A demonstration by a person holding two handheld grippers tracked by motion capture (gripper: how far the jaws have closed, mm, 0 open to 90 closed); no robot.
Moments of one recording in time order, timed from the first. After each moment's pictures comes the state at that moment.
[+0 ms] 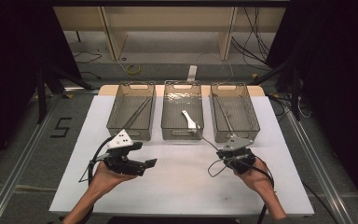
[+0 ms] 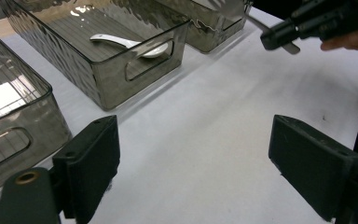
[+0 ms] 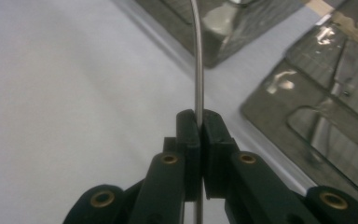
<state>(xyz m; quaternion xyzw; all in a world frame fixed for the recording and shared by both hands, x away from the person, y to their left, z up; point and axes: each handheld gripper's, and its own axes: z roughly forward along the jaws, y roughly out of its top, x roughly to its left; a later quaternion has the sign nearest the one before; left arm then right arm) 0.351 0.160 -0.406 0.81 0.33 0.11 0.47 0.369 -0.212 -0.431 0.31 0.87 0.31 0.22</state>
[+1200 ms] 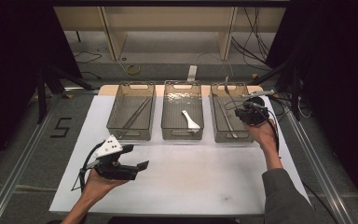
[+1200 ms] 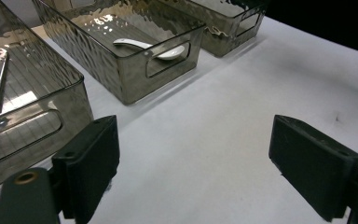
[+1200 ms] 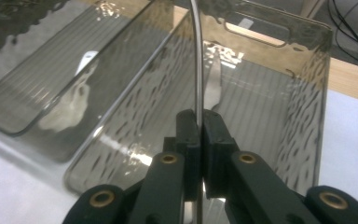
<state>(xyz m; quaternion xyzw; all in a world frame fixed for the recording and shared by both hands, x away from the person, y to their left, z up) 0.334 0.179 -0.412 0.79 0.34 0.15 0.49 0.491 -0.262 -0.383 0.48 0.78 0.32 0.24</state>
